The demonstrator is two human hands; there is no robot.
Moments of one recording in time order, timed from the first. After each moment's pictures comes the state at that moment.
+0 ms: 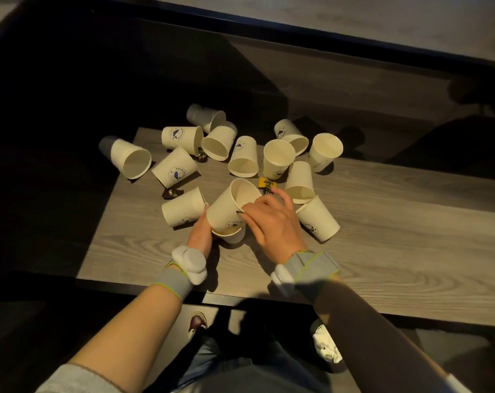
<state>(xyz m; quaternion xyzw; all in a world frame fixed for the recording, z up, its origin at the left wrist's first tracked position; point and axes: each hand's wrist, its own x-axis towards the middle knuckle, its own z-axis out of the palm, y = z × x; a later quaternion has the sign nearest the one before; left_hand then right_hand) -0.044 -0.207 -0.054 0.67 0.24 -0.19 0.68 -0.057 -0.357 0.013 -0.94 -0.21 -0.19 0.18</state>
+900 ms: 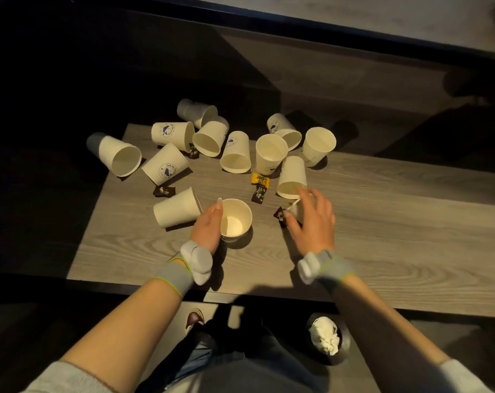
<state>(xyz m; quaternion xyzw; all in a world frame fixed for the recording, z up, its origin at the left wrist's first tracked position) -0.042 -0.232 -0.032 0.78 0.18 -0.19 0.58 -0.064 -0.430 -0.019 -0.97 0.10 -0.02 0.23</state>
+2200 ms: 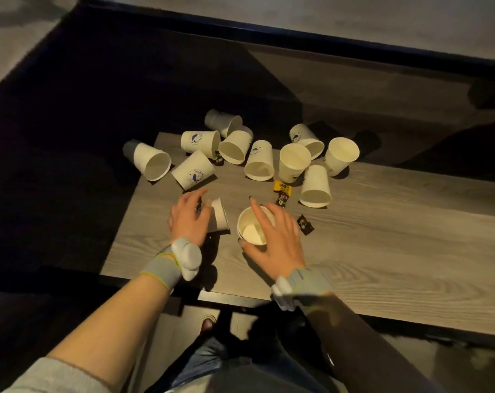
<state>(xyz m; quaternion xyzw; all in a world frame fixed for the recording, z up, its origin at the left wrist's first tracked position) -0.029 -0.151 -0.034 0.91 0.11 -0.03 0.40 -0.082 -0.337 -0.010 -0.96 -0.08 0.02 0.25</state>
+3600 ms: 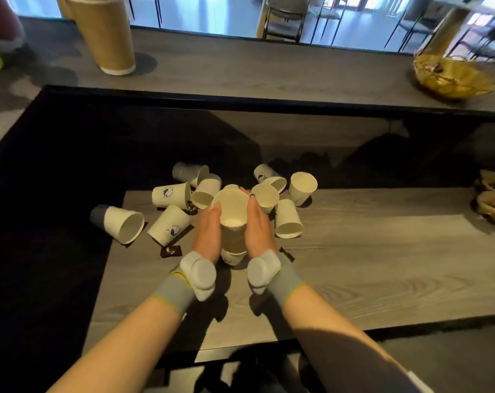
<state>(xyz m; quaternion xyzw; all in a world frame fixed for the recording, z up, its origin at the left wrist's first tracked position) 0.015 -0.205 0.041 0.72 0.04 -0.14 0.68 -0.011 -0.297 0.058 -0.73 0.14 -0.04 0.67</state>
